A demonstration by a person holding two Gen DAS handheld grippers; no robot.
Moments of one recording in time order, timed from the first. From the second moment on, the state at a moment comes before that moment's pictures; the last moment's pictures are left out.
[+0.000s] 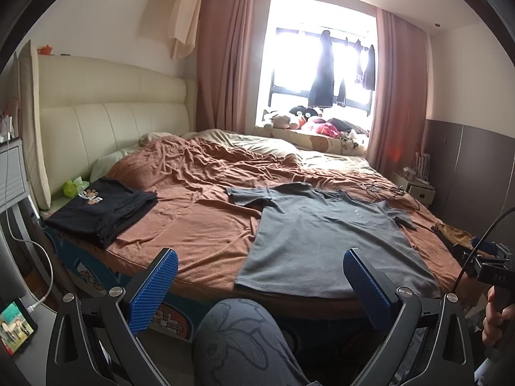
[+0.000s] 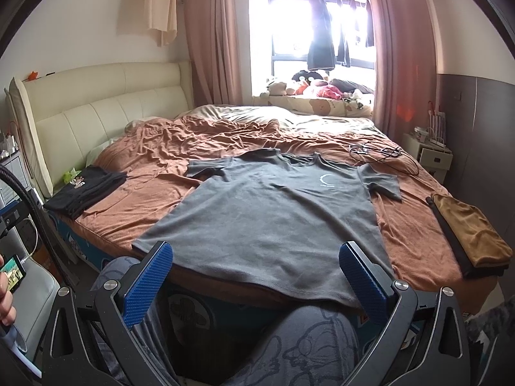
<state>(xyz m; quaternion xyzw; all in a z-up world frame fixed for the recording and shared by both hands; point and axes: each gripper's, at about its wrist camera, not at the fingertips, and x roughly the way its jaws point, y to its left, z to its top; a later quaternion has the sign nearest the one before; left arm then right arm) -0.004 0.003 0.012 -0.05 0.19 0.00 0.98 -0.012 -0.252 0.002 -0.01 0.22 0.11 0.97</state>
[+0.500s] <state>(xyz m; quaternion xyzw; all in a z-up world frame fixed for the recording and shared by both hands) -0.004 0.001 0.011 -0.06 0.19 -0.01 0.98 -0.012 -0.253 0.003 -0.01 0.22 0.11 0.97</state>
